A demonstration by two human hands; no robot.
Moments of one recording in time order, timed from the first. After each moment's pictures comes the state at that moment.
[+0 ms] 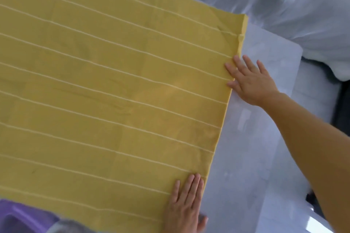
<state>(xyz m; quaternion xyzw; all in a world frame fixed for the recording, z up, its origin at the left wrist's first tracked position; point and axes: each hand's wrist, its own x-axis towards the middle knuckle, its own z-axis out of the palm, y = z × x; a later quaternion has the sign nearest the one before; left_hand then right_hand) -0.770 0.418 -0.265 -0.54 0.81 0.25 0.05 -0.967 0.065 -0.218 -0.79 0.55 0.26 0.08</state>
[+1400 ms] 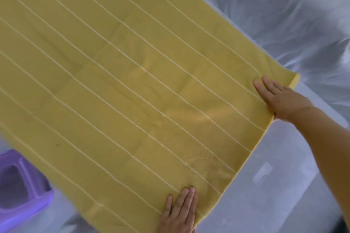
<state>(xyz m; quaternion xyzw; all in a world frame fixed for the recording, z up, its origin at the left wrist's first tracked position) -0.787 0.386 -0.281 -0.71 0.70 0.08 -0.03 -0.924 -0.047 -0.203 -0.82 0.39 0.41 0.07</state>
